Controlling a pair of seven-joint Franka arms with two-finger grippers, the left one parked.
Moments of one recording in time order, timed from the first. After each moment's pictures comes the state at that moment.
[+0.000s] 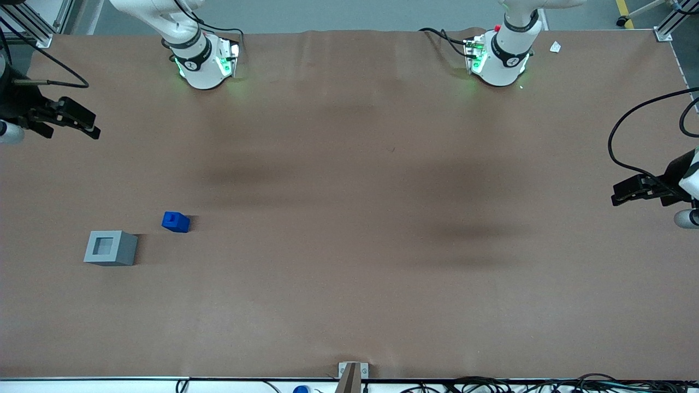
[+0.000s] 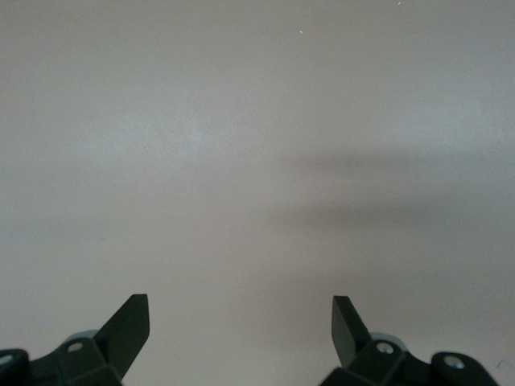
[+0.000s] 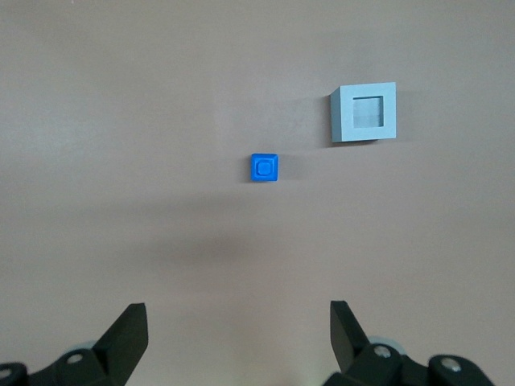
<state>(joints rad) 0.08 -0.09 -0.08 -1.66 0.02 1.56 0.05</state>
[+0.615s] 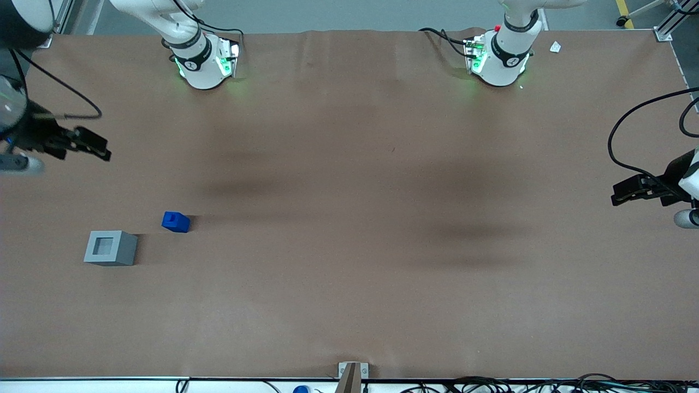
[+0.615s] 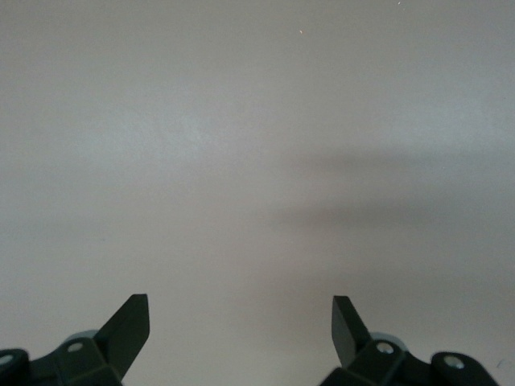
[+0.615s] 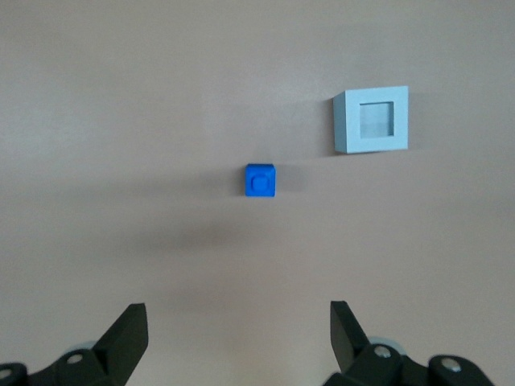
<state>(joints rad) 0.07 0.06 -0.08 -1.67 0.01 1.67 0.05</state>
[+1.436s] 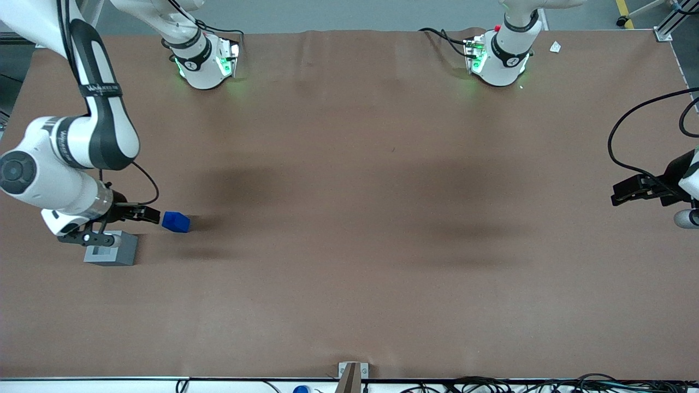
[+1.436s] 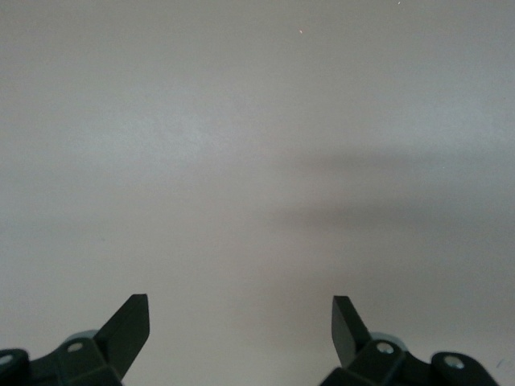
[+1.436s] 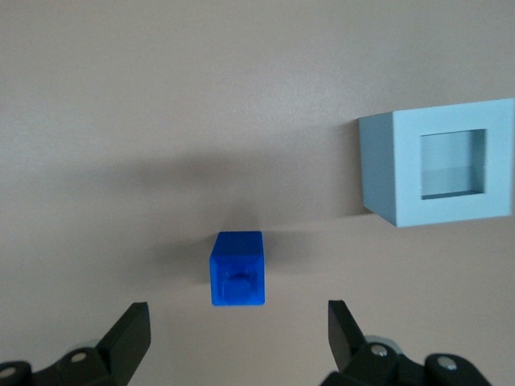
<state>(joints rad) 0.04 0.31 -0.08 -1.92 0.01 2.19 0.05</state>
